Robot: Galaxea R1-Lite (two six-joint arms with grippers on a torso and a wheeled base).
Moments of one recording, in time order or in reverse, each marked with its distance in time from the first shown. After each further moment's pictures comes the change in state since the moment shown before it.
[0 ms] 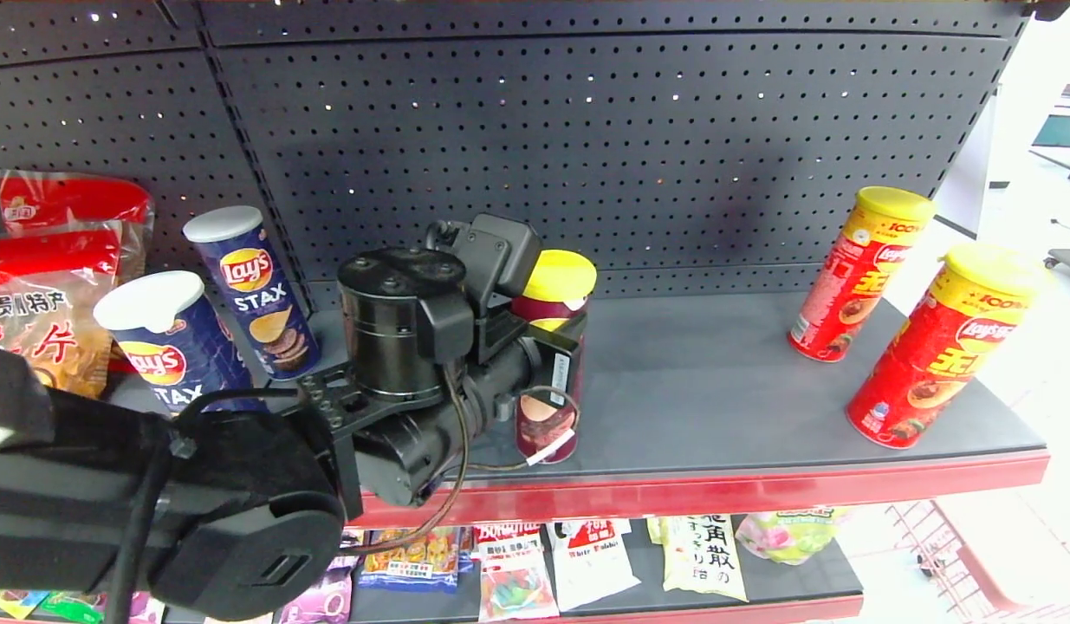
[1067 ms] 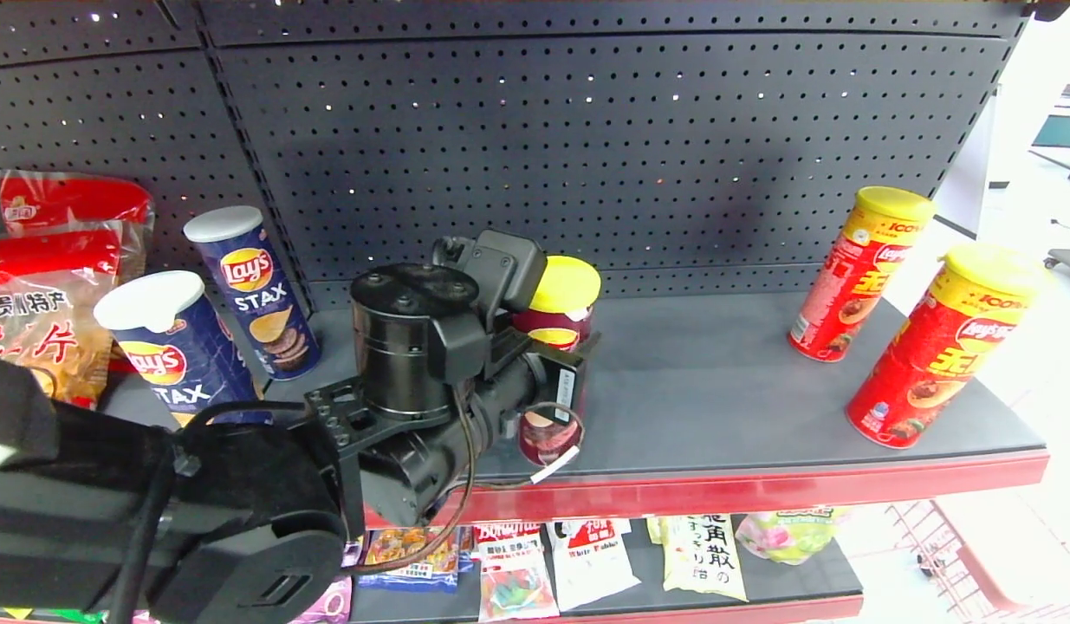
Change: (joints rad) left arm -0.023 -0.002 0.018 0.010 0.037 -0.029; right arm 0.000 0.000 -0.002 0.000 -0.001 0.000
